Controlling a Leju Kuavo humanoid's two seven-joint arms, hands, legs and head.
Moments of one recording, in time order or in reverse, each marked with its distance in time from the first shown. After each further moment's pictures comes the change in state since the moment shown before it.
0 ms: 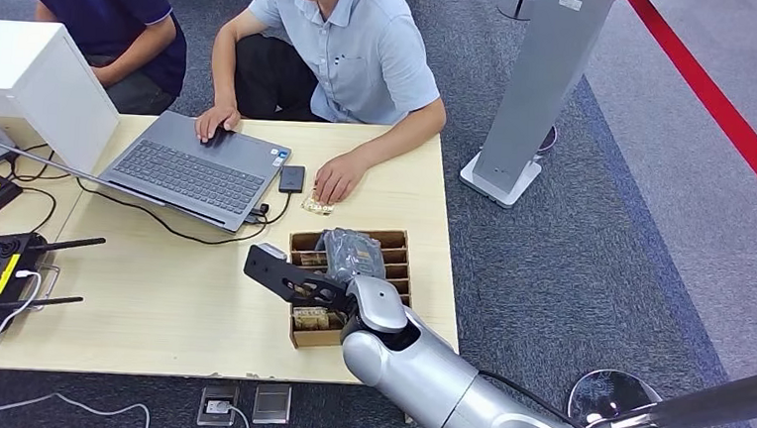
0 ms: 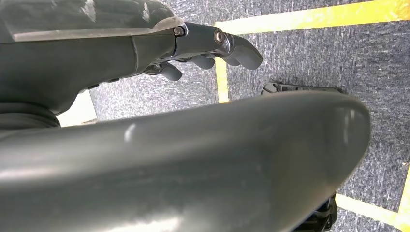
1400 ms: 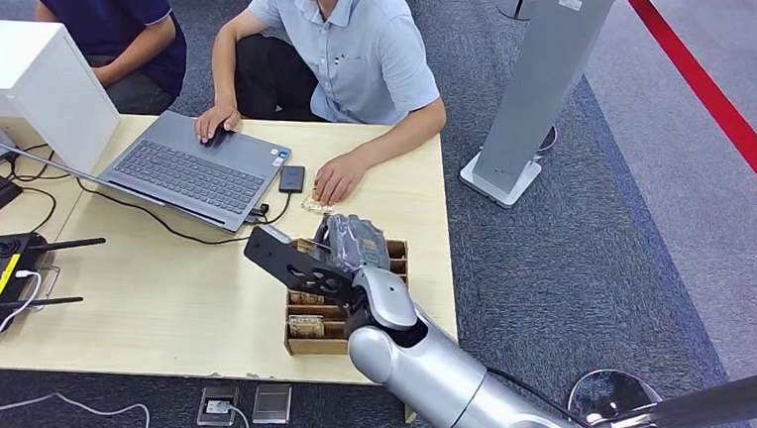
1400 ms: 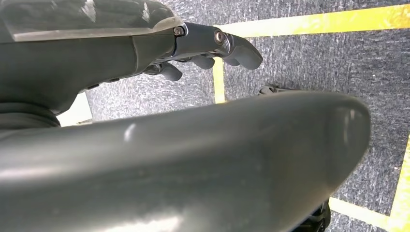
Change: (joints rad) left arm 0.001 0.000 -0.001 0.000 0.012 0.018 -0.018; right arm 0.001 -0.041 -0.022 -0.125 -0.020 -0.070 -0.006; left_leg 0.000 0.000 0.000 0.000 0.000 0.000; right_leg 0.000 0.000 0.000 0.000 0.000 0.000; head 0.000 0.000
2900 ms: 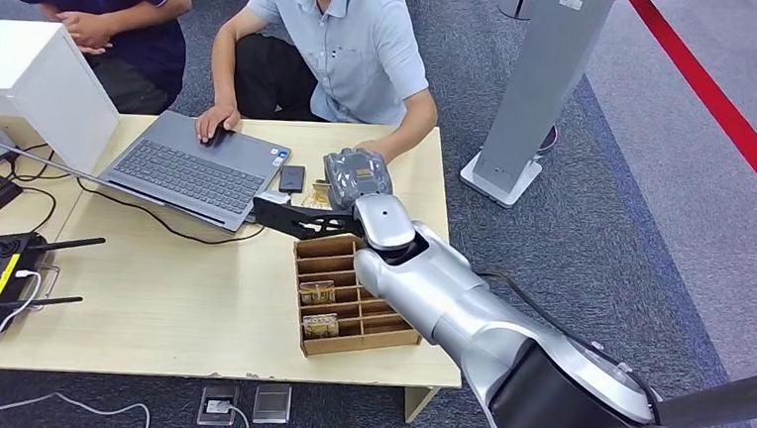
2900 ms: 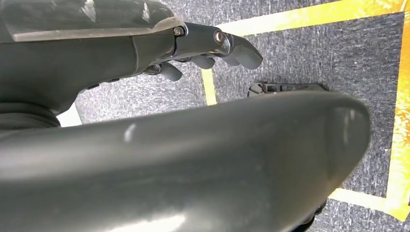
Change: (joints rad) left arm -0.013 0.002 -0.048 0.000 -0.035 -0.046 -0.045; right arm -0.369 0.133 0.108 0.614 0.114 0.007 -0.304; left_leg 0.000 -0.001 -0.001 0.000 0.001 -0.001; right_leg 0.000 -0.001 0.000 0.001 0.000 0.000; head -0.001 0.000
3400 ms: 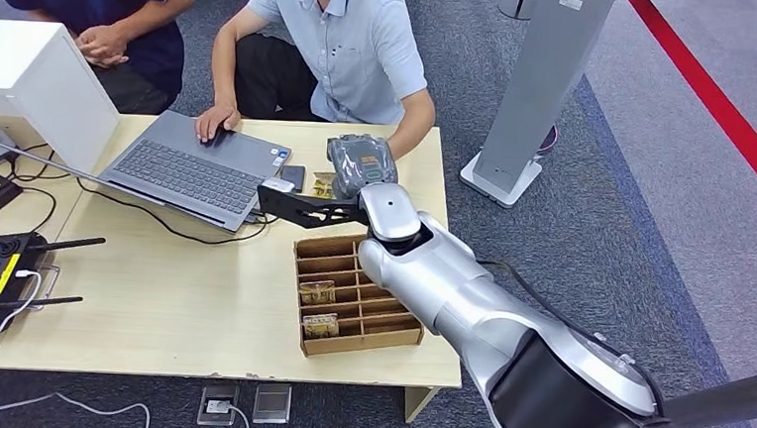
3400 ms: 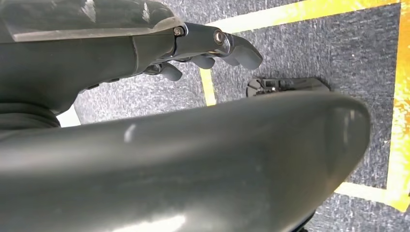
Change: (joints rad) left arm -0.002 0.000 -0.016 0.000 -0.008 -0.023 -0.008; right arm -0.042 0.007 0.014 0.053 -0.006 -0.065 -0.029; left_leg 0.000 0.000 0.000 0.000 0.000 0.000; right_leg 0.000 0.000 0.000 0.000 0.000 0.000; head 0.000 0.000
